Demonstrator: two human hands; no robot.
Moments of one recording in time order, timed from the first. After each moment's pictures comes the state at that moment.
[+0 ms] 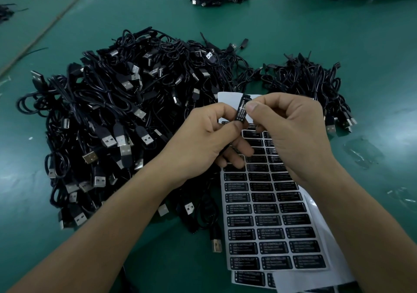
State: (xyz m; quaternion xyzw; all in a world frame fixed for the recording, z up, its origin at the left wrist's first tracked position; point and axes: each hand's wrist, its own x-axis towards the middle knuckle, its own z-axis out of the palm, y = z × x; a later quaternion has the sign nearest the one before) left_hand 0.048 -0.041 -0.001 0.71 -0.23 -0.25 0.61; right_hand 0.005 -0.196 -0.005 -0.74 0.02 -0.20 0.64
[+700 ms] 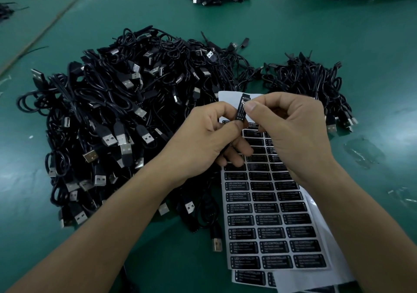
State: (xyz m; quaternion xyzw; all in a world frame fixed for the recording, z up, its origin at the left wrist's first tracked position) left_hand 0.047 -0.041 0.000 0.73 -0.23 -0.24 0.60; right_hand 0.005 -0.197 -0.007 -0.75 0.03 -0.22 0.62
